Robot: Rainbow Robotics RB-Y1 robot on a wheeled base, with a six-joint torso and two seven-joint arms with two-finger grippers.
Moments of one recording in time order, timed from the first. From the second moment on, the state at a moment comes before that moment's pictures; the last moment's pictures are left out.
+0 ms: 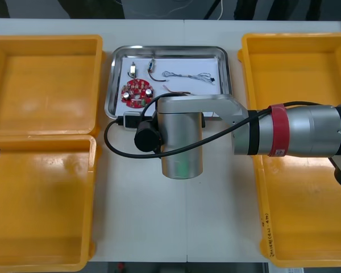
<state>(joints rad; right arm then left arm) -1.23 -0.47 1.35 -1.64 -0.35 1.27 1.48 -0.08 0.85 0.42 -2.27 0.97 1.91 -1.11</state>
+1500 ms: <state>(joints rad) -1.26 -0.50 1.36 -1.53 -0.34 1.05 1.48 -0.08 0.85 0.42 -2.27 0.97 1.91 -1.11</state>
